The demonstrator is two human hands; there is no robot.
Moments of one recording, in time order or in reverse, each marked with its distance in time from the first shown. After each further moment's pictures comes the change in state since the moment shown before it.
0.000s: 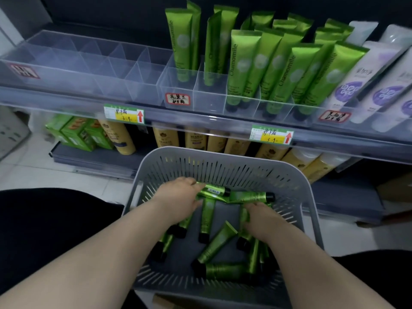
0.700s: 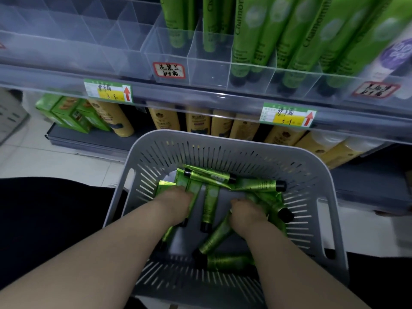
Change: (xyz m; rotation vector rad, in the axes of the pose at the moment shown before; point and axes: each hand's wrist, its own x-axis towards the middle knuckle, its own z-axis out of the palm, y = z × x) left_hand 0.035 -0.014 0.079 0.069 -0.306 -0.068; right_hand 0.051 -0.022 0.047 -0.091 -0.029 -0.086
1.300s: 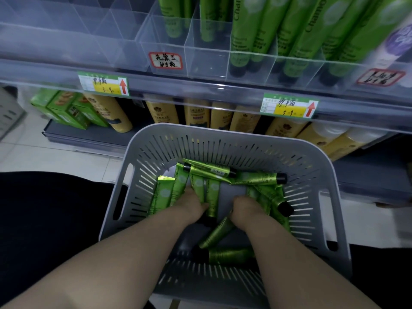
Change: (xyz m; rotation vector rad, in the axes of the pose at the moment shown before) left_hand 0.023 0.037 0.031 -0.859 0.050 -0.334; right_hand 0.012 0.002 0.014 0.127 -0.025 0.085
